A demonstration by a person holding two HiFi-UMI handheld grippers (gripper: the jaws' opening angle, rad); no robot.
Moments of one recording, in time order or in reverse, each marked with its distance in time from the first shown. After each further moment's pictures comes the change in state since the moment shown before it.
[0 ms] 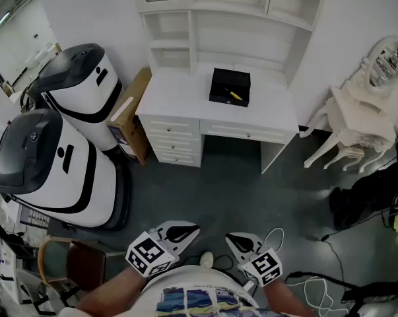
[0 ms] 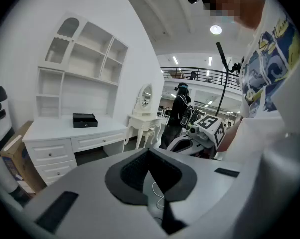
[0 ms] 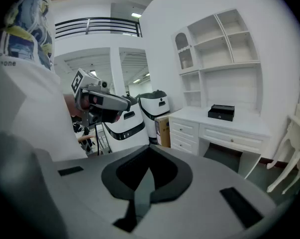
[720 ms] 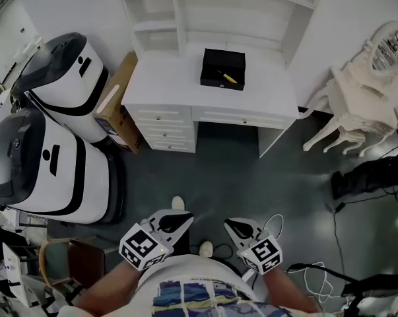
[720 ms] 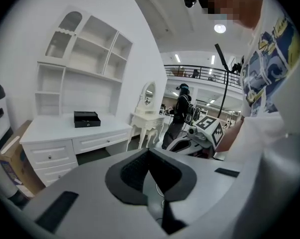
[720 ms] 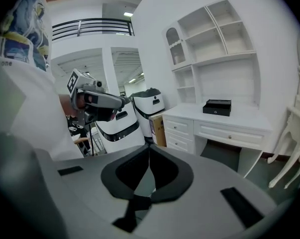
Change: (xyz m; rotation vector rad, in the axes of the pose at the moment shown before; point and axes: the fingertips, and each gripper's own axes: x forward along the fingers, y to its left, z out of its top) left arm 0.031 0.060 0.012 0.008 0.014 0.016; right arm 0.042 -0.059 0.011 0.051 -0.004 -0.009
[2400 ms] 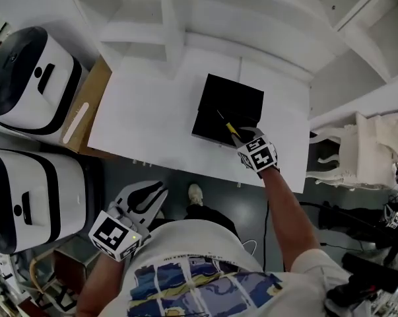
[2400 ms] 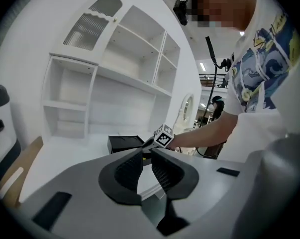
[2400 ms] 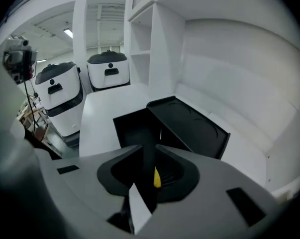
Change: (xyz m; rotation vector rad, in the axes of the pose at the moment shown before) left arm 0.152 0.390 0.188 -0.113 -0.118 0.256; right arm 0.364 -0.550 0.203 -0.244 0.382 -0.133
